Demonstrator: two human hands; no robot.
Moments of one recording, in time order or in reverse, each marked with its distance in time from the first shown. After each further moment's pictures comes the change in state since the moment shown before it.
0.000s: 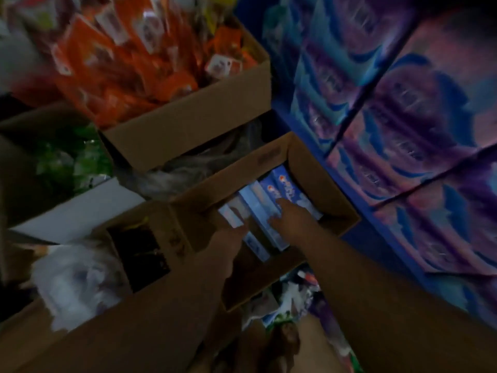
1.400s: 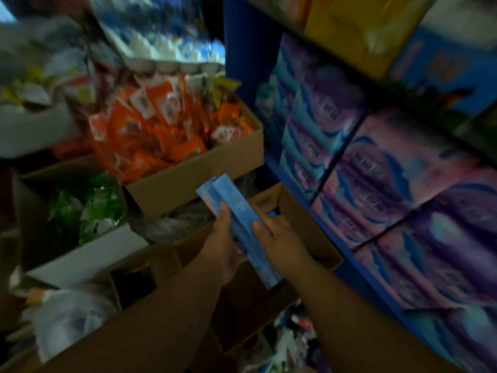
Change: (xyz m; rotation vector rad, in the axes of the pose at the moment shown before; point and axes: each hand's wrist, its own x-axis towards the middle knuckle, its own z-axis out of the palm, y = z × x) left_hand -0.078 0.078 -0.028 -0.612 -0.373 0.319; right_hand -0.063 -0.068 -0.054 0.392 0.219 -0.248
